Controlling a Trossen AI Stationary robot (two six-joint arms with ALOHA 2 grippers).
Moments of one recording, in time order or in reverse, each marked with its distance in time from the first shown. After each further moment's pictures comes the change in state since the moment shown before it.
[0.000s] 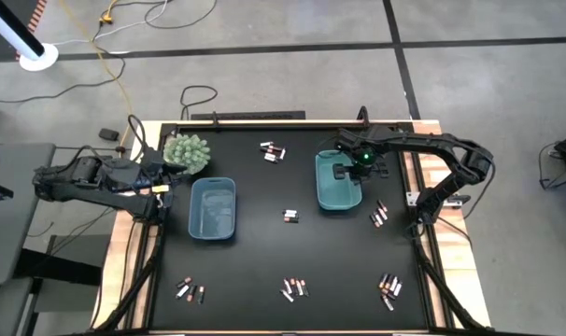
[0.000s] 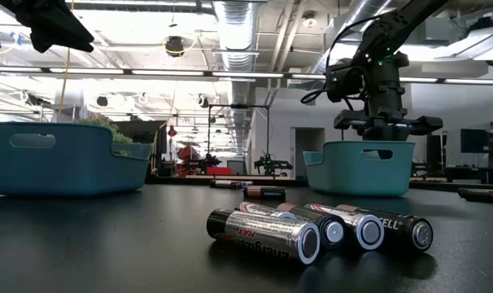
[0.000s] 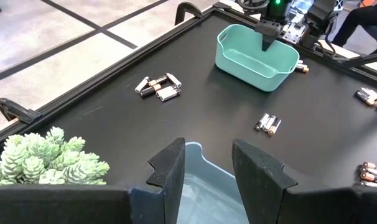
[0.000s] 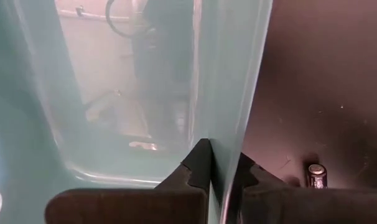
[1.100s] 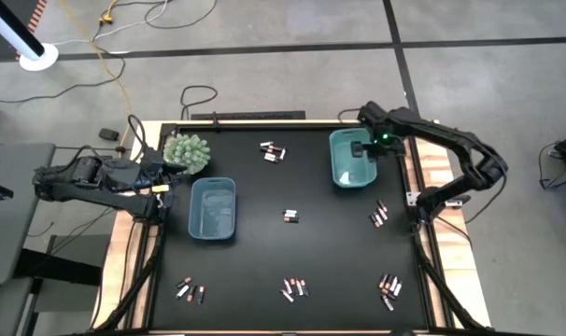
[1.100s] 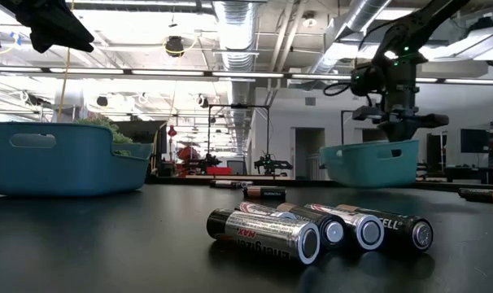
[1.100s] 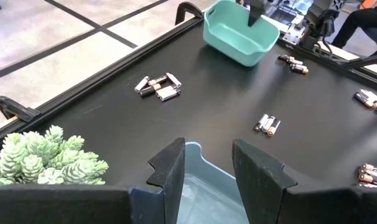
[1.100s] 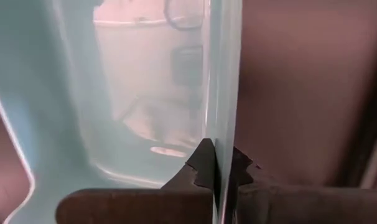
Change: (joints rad) left arm 0.000 0.000 0.000 0.000 0.000 -0.008; right arm -0.355 -0.126 0.001 -0.036 0.109 -0.332
